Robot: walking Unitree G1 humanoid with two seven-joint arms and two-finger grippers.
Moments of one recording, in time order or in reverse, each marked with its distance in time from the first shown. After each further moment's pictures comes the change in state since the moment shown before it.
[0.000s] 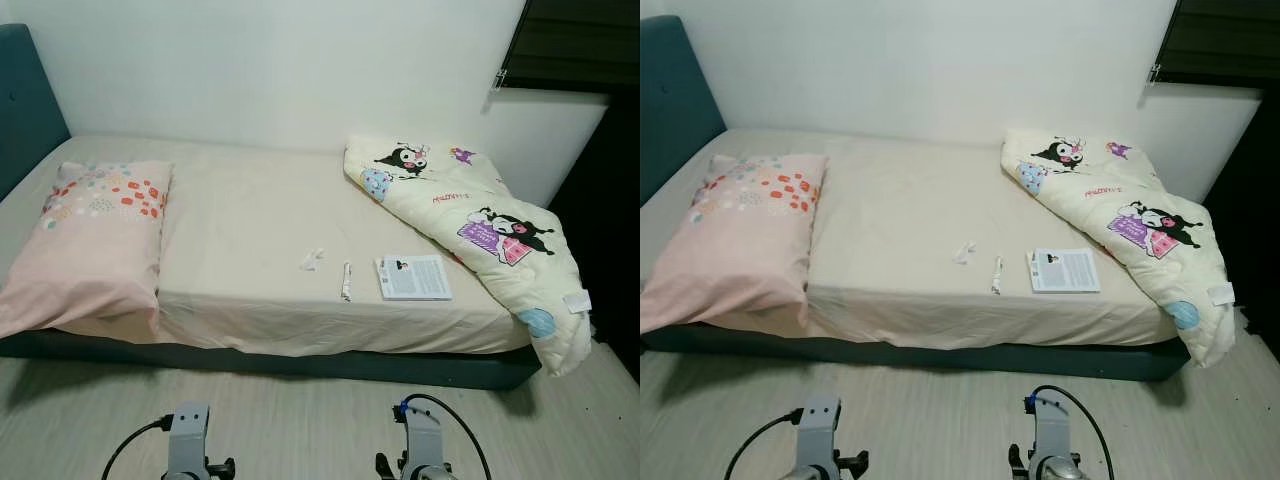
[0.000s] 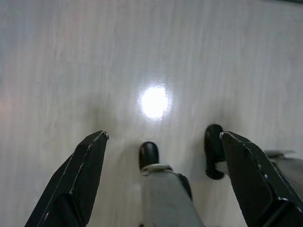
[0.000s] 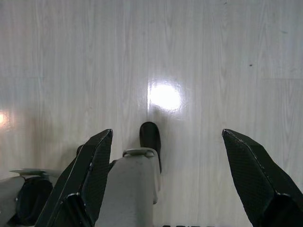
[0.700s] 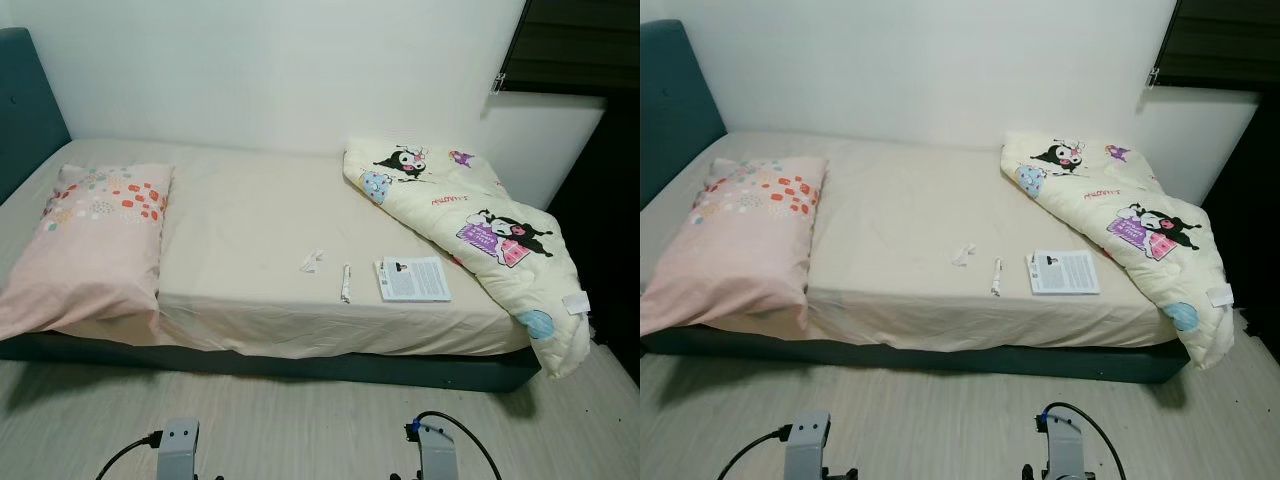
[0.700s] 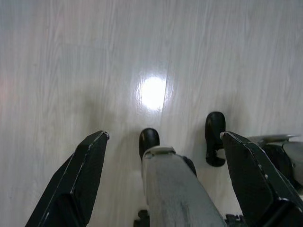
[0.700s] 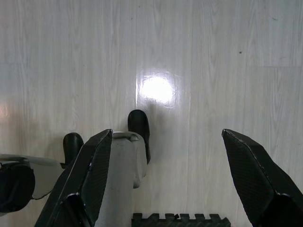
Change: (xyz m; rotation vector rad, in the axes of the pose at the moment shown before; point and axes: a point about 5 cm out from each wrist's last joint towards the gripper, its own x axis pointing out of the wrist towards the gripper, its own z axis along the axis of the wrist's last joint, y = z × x) left arm -0.006 0.010 -0.026 -0.021 0.061 -0.024; right arm -0.005 -0.020 -0.023 -0.019 0.044 -0.028
